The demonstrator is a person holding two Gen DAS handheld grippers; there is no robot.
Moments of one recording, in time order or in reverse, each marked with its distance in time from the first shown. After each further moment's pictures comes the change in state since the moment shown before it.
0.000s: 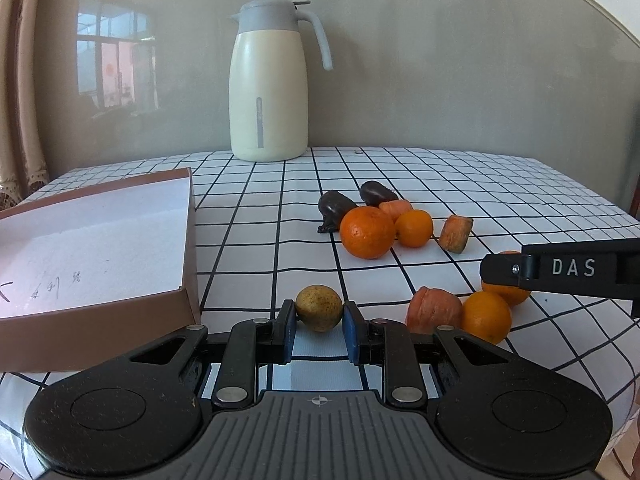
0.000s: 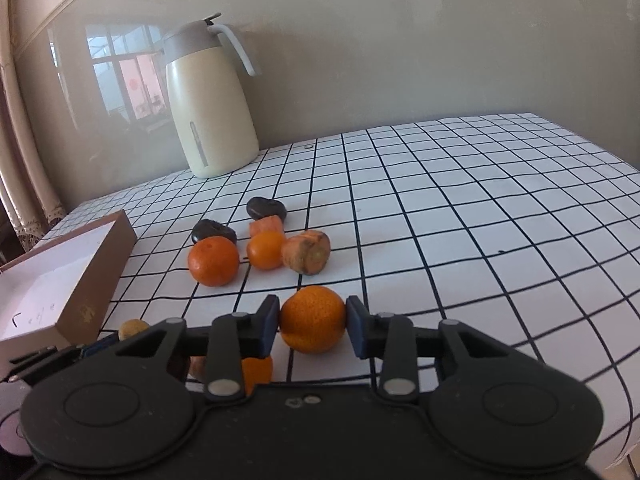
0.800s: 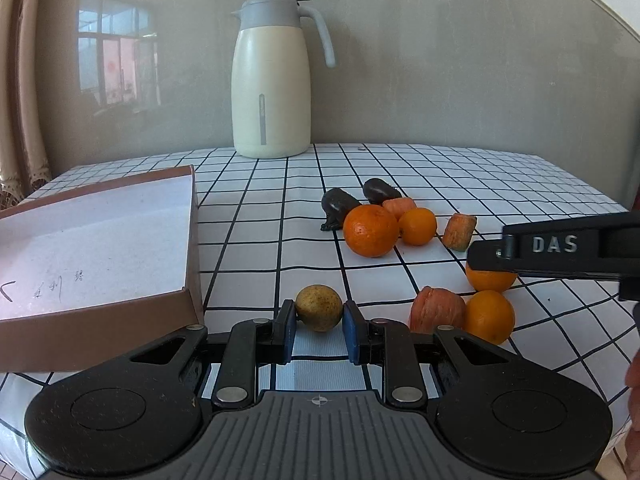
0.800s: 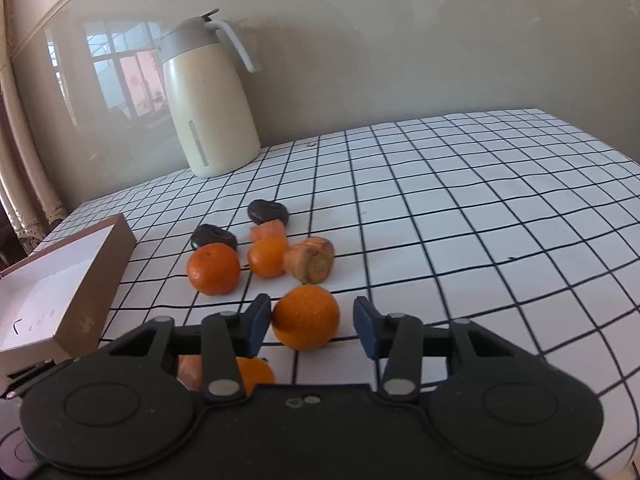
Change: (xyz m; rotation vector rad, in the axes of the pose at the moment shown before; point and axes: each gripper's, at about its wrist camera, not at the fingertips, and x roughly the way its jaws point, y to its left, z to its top) left arm 0.001 0.000 0.002 0.000 0.012 0.012; right arm 0.015 0.003 0.010 0.002 0.026 0.022
